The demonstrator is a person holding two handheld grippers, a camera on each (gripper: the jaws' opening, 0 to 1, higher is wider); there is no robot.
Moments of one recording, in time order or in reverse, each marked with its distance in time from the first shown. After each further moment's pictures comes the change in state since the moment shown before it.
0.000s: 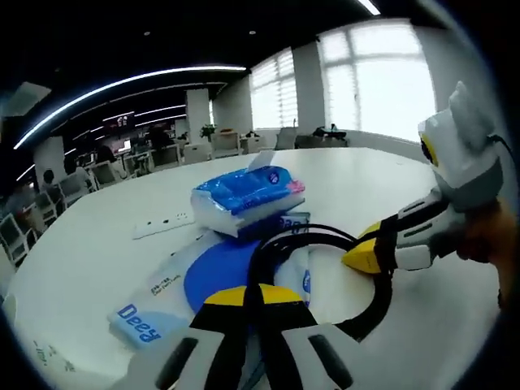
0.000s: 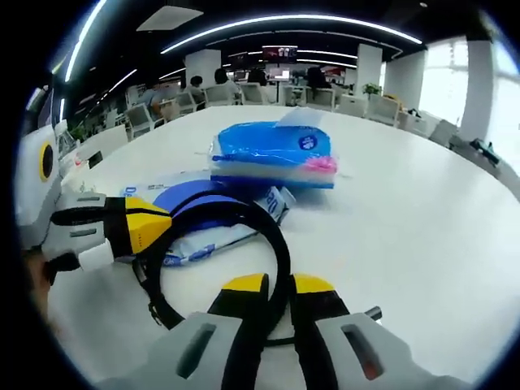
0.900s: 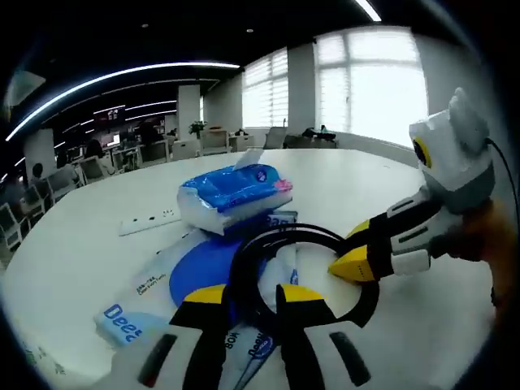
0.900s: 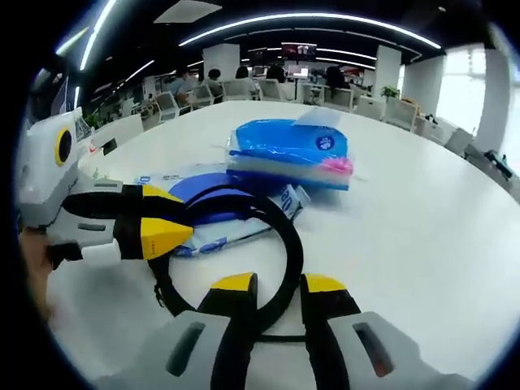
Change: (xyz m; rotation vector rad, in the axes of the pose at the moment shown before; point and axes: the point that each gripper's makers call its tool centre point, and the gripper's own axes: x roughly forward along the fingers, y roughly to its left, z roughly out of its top) left arm 0.001 -0.010 -0.002 0.033 -0.005 -0.057; right arm -0.002 0.012 0.004 -0.074 0.015 0.064
